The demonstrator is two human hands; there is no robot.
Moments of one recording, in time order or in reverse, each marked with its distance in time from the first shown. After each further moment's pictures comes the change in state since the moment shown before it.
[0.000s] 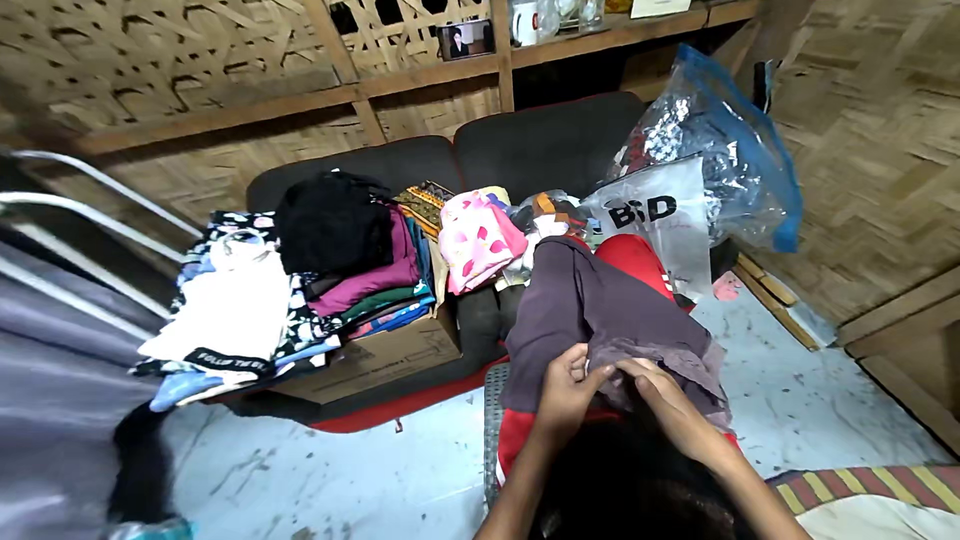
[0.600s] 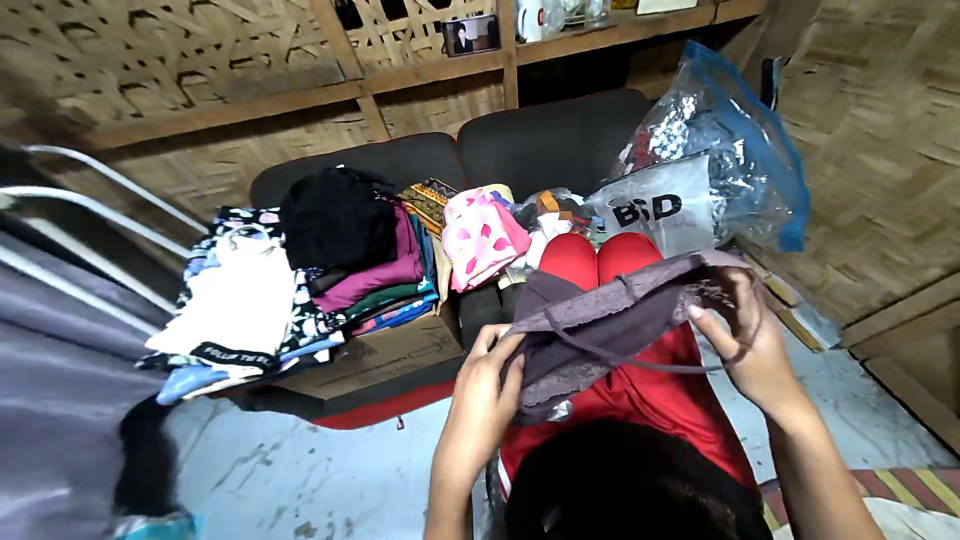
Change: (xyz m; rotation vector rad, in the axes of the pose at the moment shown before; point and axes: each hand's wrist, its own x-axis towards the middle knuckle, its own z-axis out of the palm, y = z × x) left_hand -0.037 0.075 -0.078 0.936 0.139 0.287; right_hand 0.044 -0.021 -0.072 -0.202 0.350 0.044
